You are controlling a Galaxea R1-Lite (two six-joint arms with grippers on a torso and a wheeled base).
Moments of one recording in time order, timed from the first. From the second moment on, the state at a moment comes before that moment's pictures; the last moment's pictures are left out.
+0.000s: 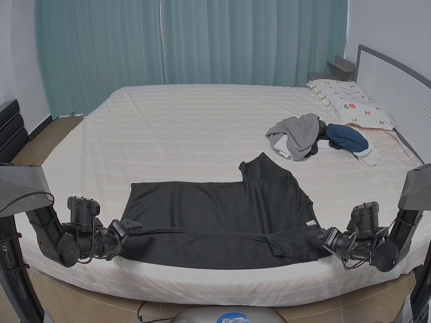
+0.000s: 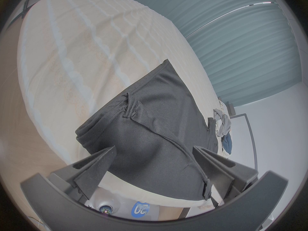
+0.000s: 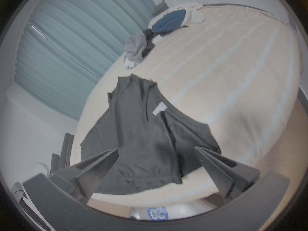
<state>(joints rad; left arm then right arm) -0.08 2.12 -0.44 -0.93 -0.26 -0.93 0.22 2.10 -0.32 -1.11 0.03 0.81</state>
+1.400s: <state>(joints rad) -0.08 2.12 -0.45 -0.93 -0.26 -0.93 0.16 2.28 -0.45 -1.14 0.06 0.86</state>
